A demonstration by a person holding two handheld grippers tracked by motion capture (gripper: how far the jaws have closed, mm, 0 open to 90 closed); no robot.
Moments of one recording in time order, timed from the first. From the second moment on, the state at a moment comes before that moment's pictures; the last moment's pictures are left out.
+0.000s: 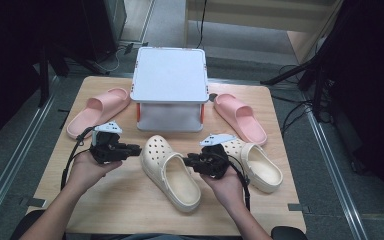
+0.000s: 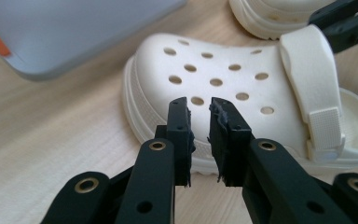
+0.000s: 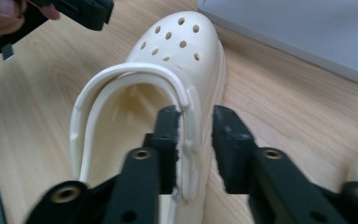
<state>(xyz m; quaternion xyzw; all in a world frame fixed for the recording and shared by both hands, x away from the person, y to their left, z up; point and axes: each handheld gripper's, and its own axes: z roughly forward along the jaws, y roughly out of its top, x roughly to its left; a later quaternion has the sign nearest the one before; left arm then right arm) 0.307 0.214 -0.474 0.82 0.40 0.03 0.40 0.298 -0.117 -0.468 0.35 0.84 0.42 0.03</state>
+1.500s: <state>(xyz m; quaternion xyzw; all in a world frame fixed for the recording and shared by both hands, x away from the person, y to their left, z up) 0.343 0.199 -0.497 0.84 0.40 0.01 0.37 0.281 -0.082 -0.502 0.33 0.86 0.38 0.03</state>
